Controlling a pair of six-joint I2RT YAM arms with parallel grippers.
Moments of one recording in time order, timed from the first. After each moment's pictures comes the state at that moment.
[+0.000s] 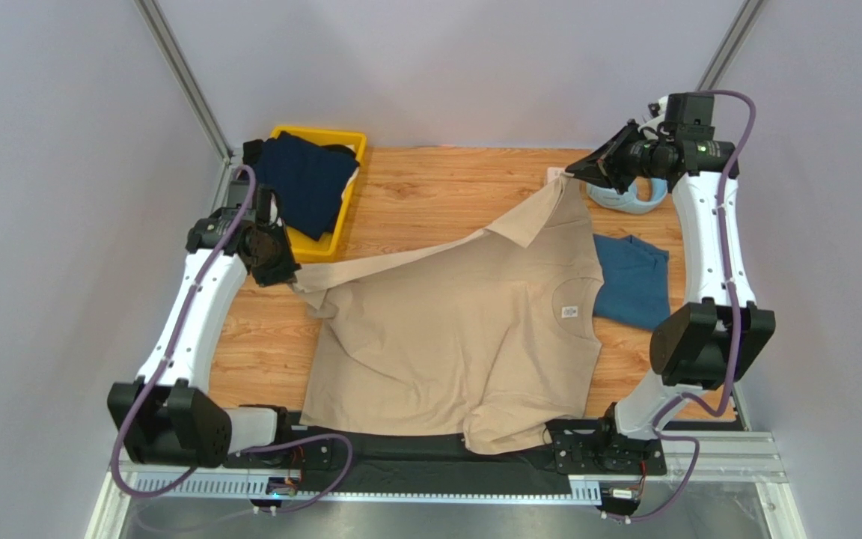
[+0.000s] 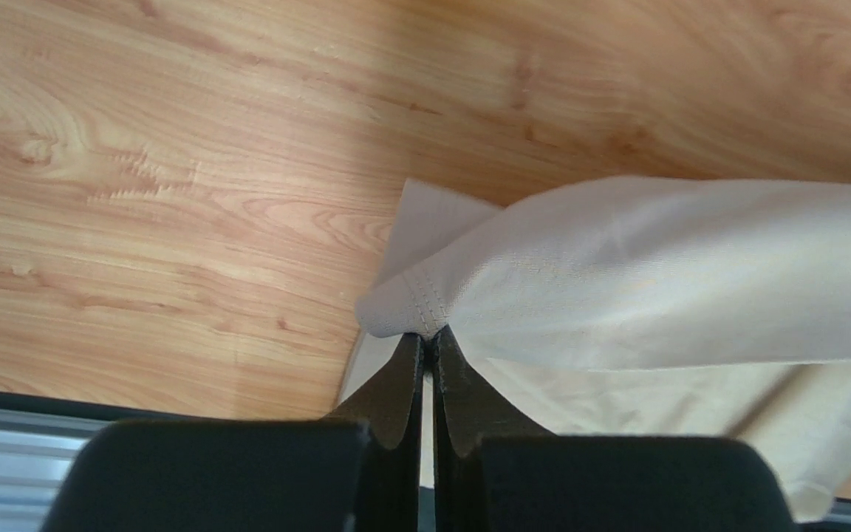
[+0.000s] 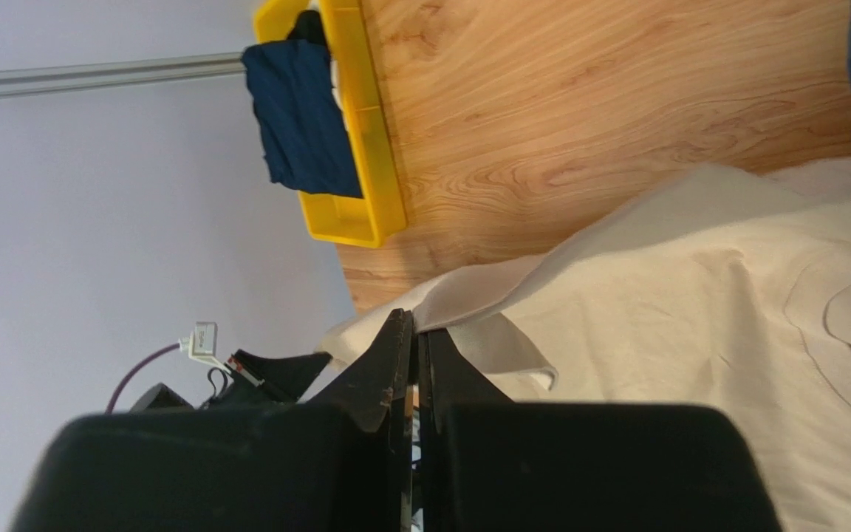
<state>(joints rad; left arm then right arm) -0.06 1.23 1.25 -1.05 0.00 -0.40 -0.12 1.66 1.84 -0.92 -0.65 0.79</state>
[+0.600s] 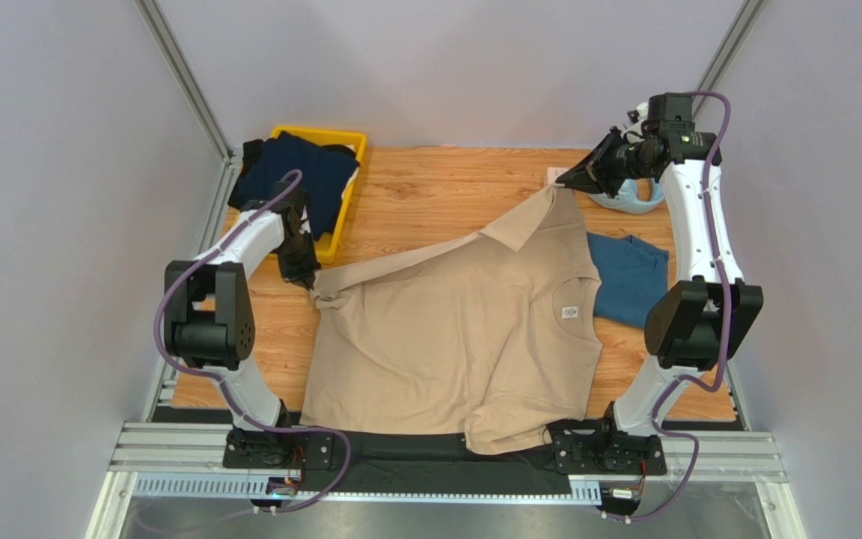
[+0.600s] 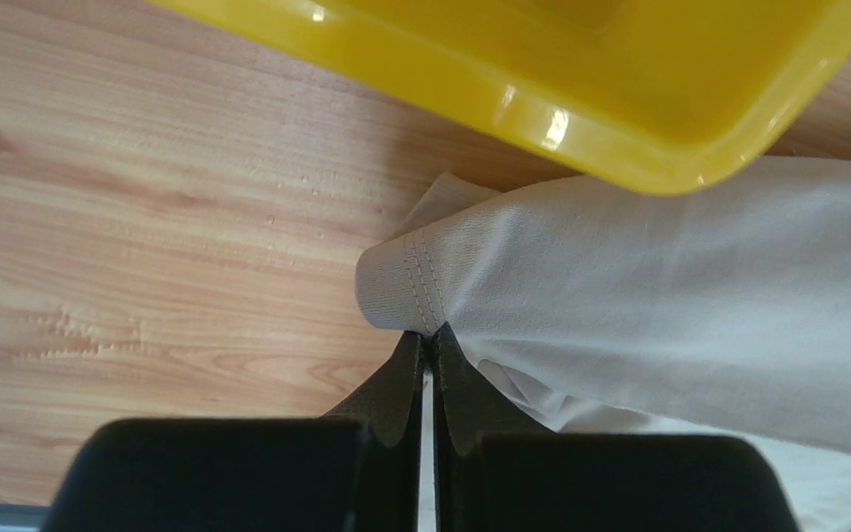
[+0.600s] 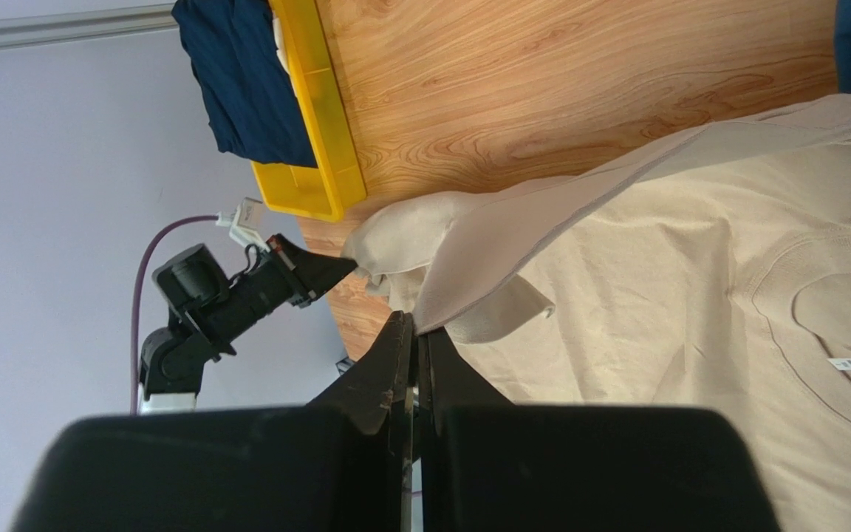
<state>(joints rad) -0.06 1.74 1.25 -0.85 -0.02 -0.32 -0.09 1.79 1.91 -1.02 -0.65 0.68</state>
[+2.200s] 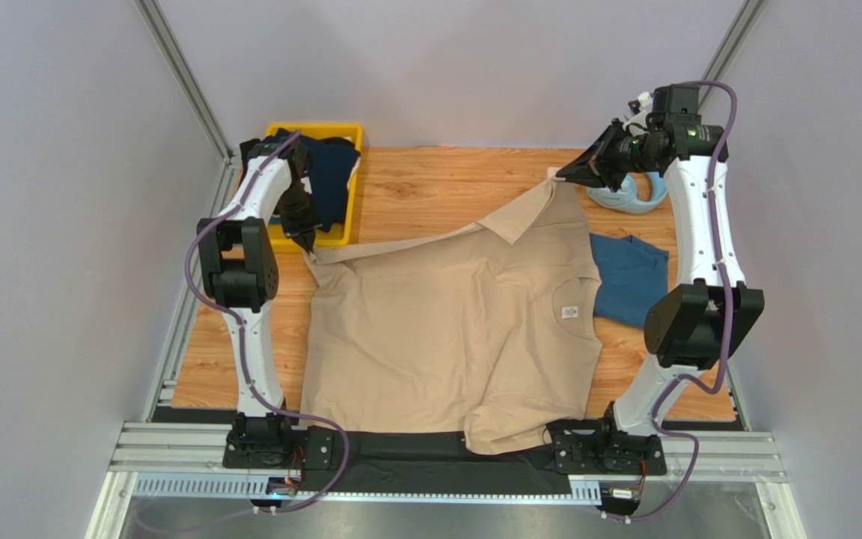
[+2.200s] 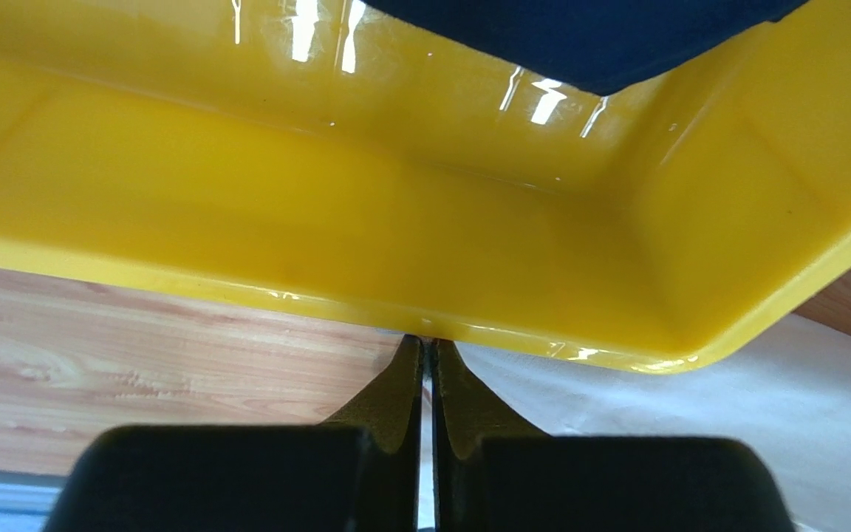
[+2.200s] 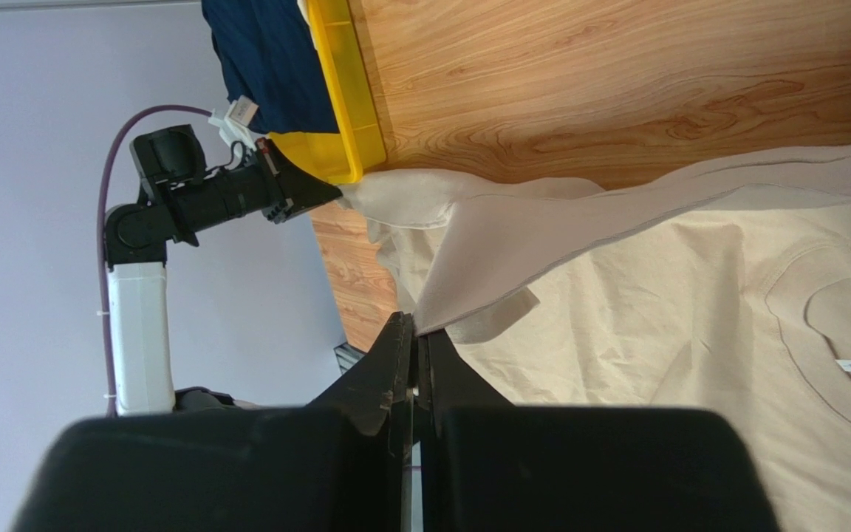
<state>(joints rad) -0.02 2.23 1.98 -1.23 0.00 -0.30 -0.09 1.80 1.99 -1.07 -0.69 0.65</state>
